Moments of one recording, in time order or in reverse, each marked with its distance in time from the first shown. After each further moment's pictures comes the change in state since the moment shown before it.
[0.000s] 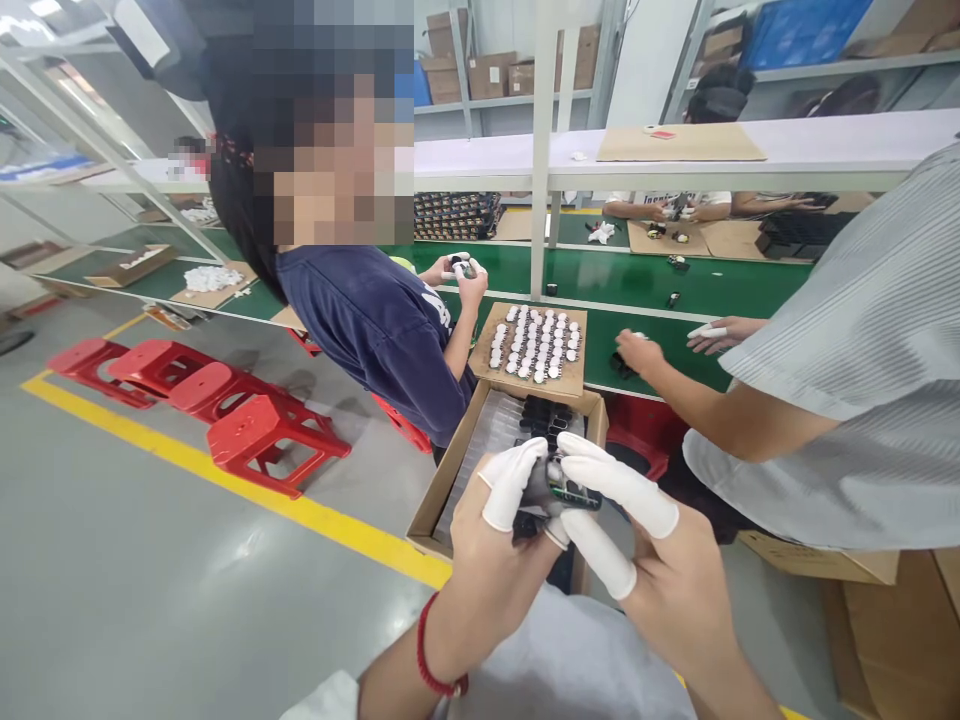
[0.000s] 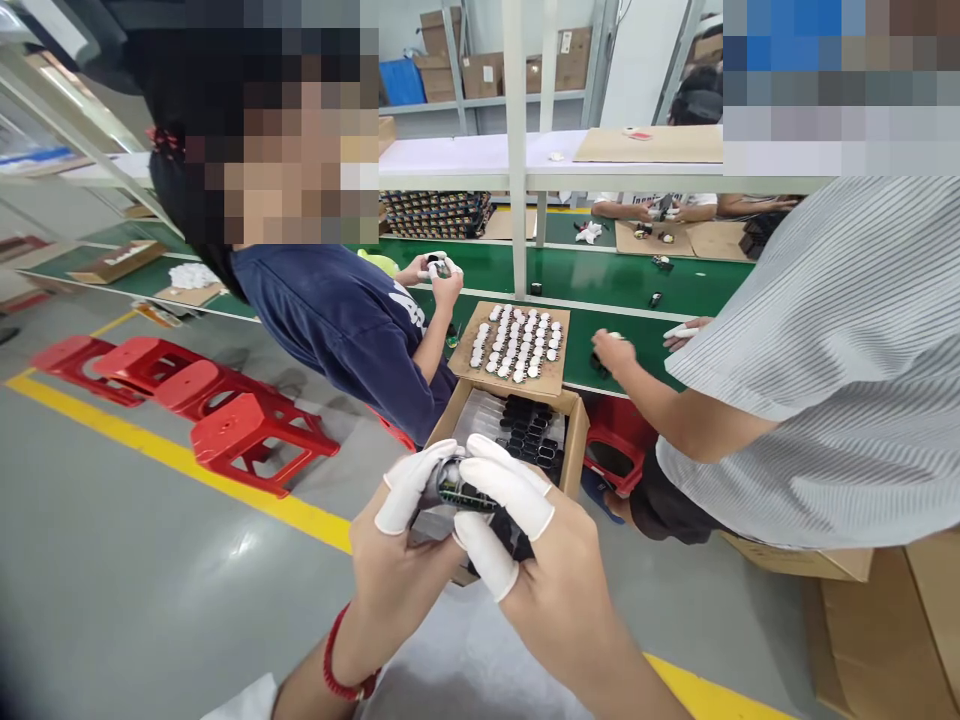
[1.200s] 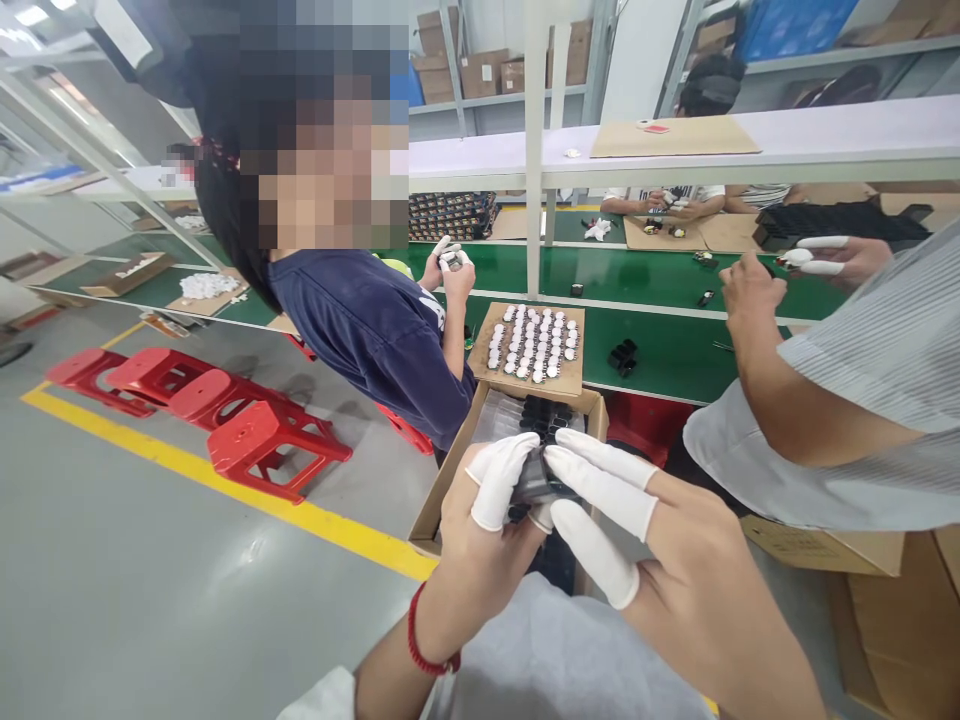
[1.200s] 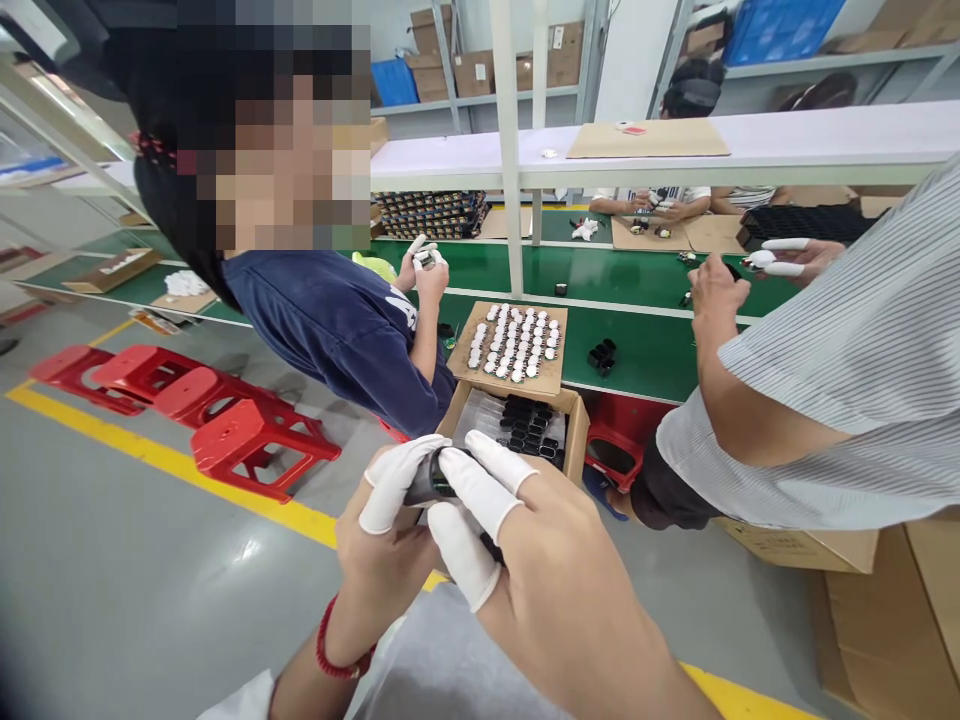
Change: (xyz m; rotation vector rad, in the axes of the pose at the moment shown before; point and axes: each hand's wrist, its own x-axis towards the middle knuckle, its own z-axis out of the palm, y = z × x) left_hand 0.009 -0.016 -0.006 -0.017 0.025 0.181; right_hand 0.025 -0.024 -0.012 -0.346 -0.034 -0.198
